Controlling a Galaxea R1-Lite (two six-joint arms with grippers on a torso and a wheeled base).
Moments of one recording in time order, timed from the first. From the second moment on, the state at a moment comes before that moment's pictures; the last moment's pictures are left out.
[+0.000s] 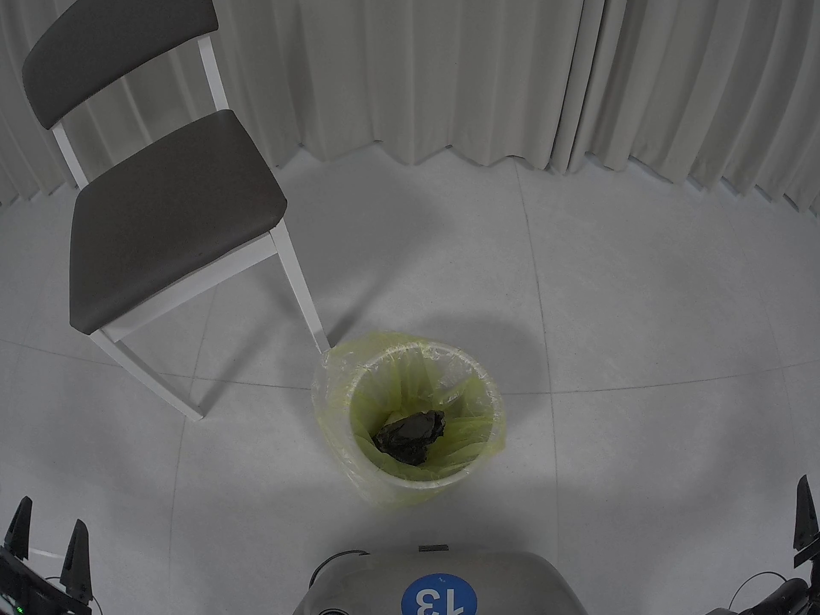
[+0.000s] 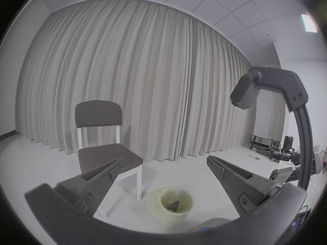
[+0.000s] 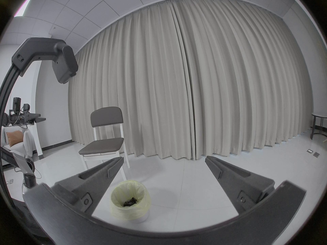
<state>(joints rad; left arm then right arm) 0.00 0.01 -0.02 -0.05 0.03 -0.08 0.00 0.01 -0.02 -0.12 -0.16 -0.01</state>
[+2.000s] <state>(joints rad) 0.00 0.01 -0.02 0.00 -0.02 0.00 0.00 0.01 -0.02 0.00 0.05 -0.01</state>
